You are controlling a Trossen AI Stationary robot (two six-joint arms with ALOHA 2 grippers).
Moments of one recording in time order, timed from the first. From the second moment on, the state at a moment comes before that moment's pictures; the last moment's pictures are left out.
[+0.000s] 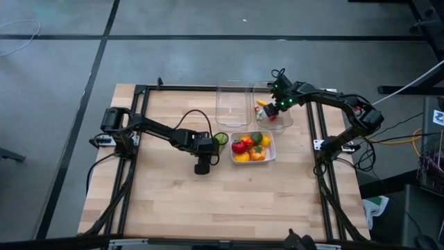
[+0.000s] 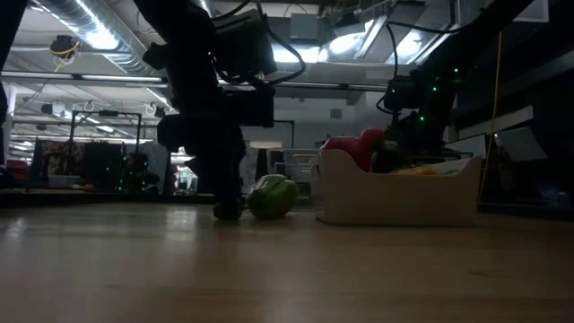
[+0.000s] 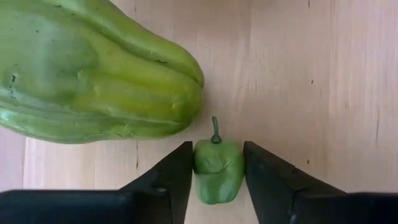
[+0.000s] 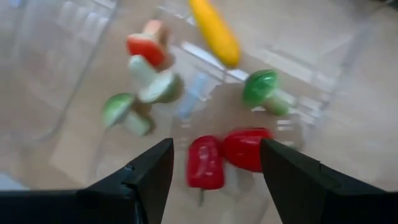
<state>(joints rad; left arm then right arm) -0.03 1.80 1.02 -0.41 -0.11 -0.05 -0.81 1.52 0.92 -0.60 -0.09 0.26</state>
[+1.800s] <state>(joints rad) 0.08 1.79 1.45 -0.46 -0.43 0.21 -0.38 1.52 1.23 -0.49 -0.51 0.35</state>
